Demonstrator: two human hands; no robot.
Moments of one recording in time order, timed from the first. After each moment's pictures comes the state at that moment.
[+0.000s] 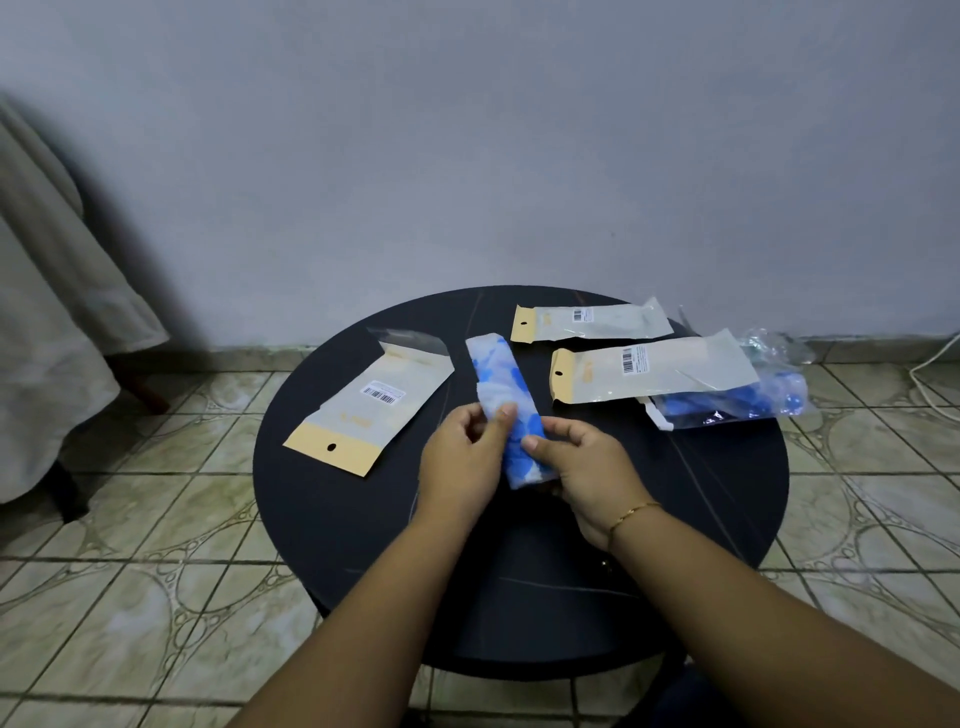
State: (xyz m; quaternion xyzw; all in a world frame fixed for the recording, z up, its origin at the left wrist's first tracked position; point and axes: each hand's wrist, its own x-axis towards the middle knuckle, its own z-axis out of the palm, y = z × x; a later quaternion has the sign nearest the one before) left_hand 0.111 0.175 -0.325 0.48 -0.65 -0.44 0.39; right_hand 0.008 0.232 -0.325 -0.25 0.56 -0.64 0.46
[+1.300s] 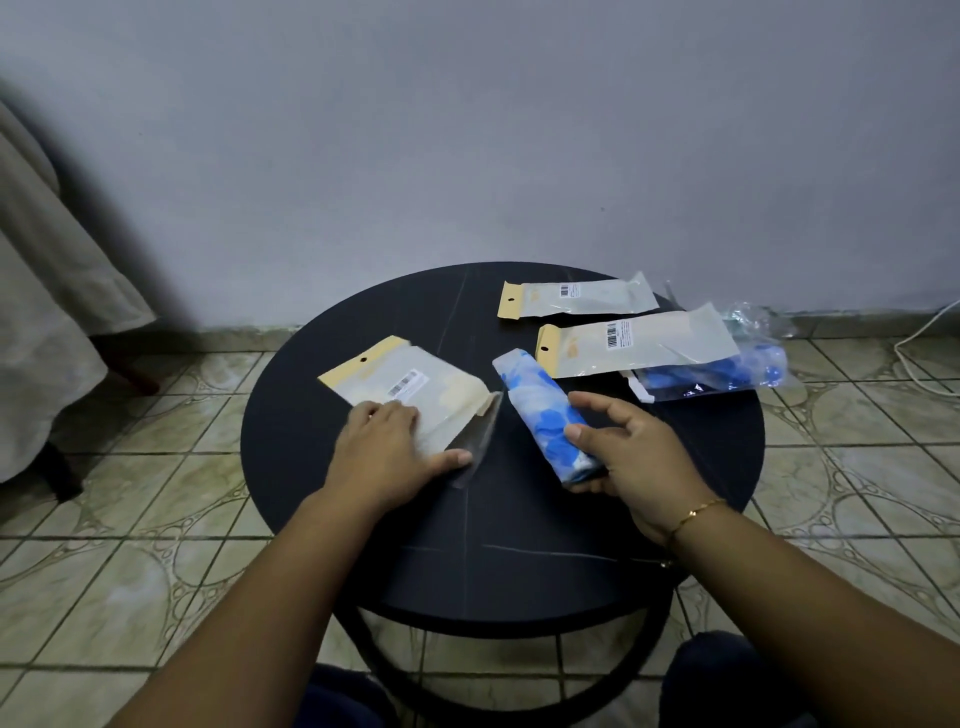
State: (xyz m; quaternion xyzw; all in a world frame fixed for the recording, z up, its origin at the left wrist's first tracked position) left_hand 0.169 0.154 -0.324 0.52 -0.85 -0.10 0.09; right_hand -0.021 0.280 -0.312 -0.31 0.60 -0.61 0.42
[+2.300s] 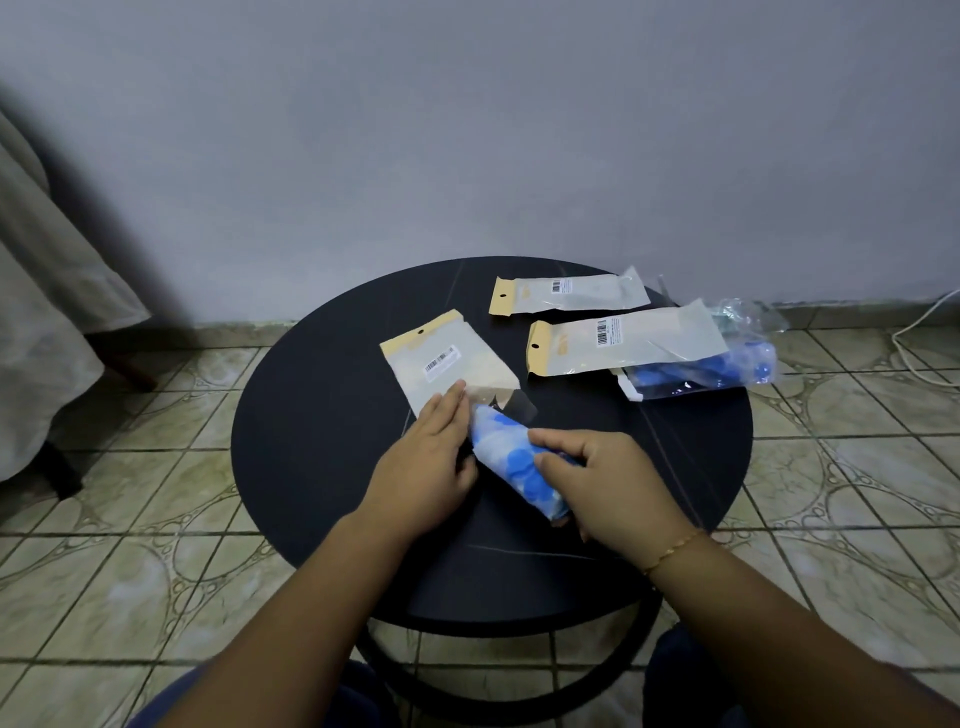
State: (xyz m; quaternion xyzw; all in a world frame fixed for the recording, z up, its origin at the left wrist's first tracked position) left_hand 0.141 0.173 -0.344 0.38 -0.91 -0.09 0.13; right_hand -0.007 0.296 -0.305 -0.45 0.71 -0.45 0.29
